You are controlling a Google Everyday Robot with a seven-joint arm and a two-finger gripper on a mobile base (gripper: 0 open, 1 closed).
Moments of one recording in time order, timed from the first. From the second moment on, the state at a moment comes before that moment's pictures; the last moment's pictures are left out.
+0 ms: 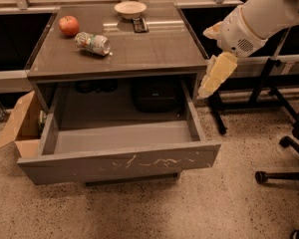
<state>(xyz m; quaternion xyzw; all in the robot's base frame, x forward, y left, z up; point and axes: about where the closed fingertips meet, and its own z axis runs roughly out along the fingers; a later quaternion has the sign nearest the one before) 0.590 -0.147 0.931 -0.62 0.72 0.07 0.29</state>
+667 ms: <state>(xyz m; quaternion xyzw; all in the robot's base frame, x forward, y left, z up) 0.662 -0.111 0.925 -0.60 0.70 0.11 0.36</state>
